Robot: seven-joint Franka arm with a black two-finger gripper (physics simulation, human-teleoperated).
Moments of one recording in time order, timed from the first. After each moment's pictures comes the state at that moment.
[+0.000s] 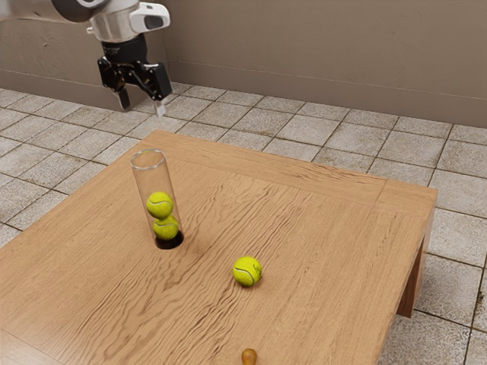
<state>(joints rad) -0.10 0.05 0.09 -1.45 0.00 1.54 0.02</state>
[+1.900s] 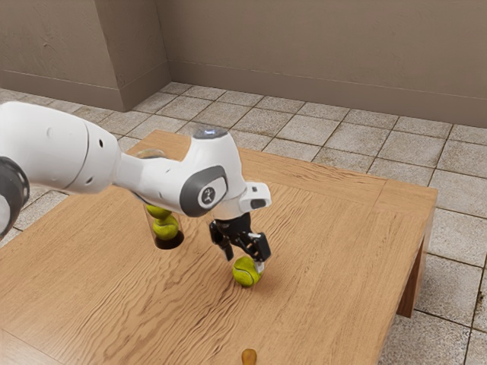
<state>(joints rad) -0.16 0.39 -0.10 -1.95 -0.14 2.33 0.00</state>
